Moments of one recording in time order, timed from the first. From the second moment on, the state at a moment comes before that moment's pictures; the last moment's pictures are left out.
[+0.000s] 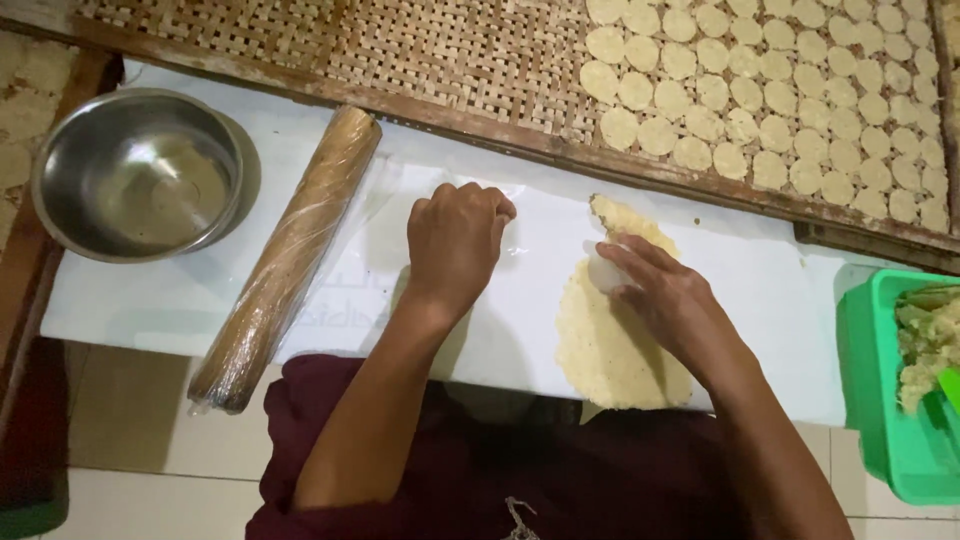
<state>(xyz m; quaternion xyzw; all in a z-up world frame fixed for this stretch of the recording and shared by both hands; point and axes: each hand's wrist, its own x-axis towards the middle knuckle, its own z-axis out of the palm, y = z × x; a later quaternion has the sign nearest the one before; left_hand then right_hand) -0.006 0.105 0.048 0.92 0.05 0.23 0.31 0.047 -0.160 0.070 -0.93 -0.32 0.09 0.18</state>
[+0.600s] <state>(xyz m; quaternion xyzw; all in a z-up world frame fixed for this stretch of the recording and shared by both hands) -0.003 0.100 0.033 0.92 0.04 0.21 0.34 0.049 -0.153 0.075 -0.94 -0.29 0.14 0.14</state>
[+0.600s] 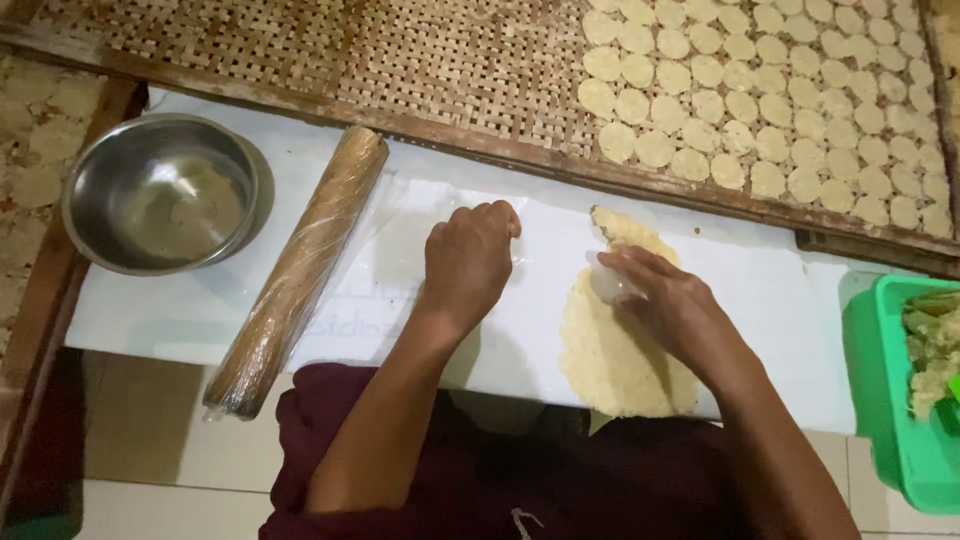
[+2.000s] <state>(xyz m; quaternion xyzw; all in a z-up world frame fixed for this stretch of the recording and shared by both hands) -0.004 0.089 0.037 0.93 0.04 0.14 0.33 0.057 -0.204 0.084 -0.95 -0.20 0.06 0.25</state>
